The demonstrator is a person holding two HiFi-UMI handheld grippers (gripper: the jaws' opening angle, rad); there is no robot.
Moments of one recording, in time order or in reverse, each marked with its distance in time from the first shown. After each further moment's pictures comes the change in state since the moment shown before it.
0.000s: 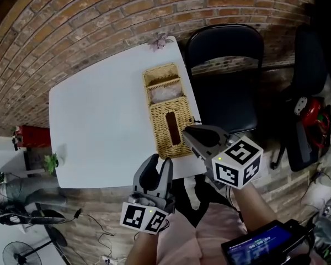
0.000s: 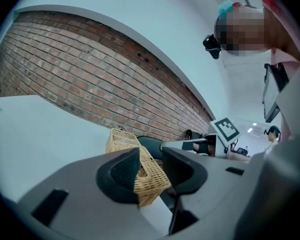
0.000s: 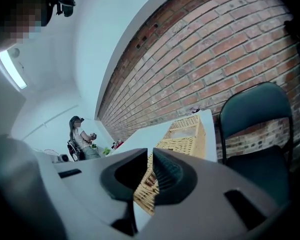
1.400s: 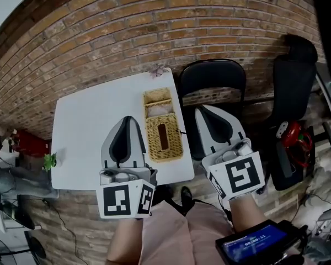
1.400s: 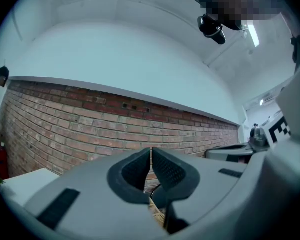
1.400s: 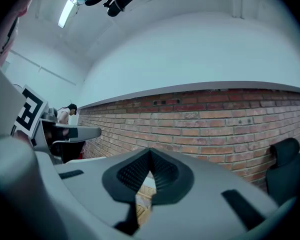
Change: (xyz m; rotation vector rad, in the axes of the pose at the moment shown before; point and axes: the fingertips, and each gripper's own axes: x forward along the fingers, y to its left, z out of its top) left arm -0.004 -0.054 0.188 0.358 -0.361 0.178; right arm -0.120 0.058 0.152 -0.589 -0.450 -0.358
